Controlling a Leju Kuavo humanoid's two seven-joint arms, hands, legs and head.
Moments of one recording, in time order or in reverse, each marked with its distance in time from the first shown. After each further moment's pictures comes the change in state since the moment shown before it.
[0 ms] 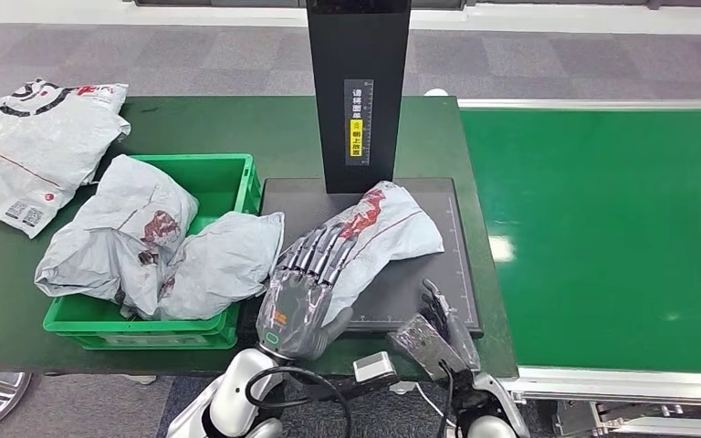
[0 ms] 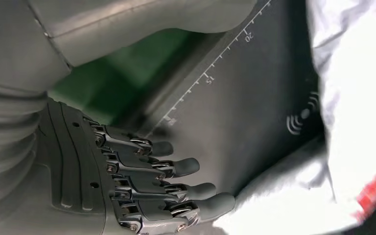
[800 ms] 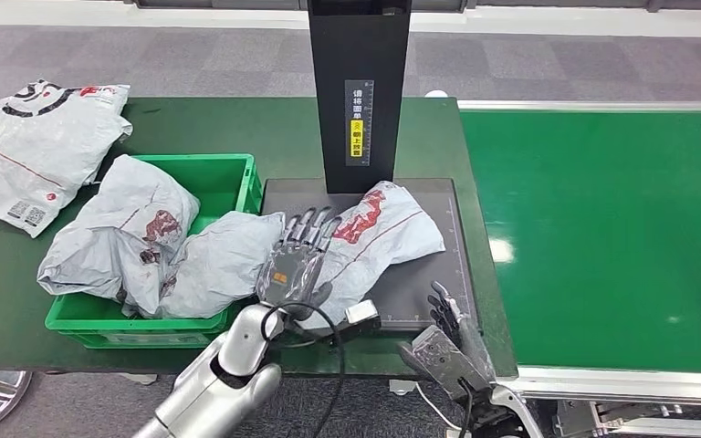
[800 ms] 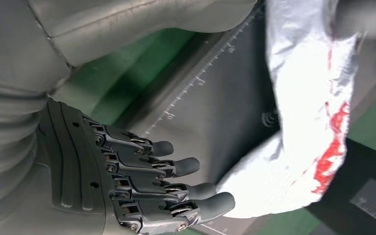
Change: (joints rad) left arm -0.203 -0.051 0.105 0.389 0.019 -0.015 -0.037; right arm 0.079 -0.001 -0.061 -0.164 0.009 0.087 -0.016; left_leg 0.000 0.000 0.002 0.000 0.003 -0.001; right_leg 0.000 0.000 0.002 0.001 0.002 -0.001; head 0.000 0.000
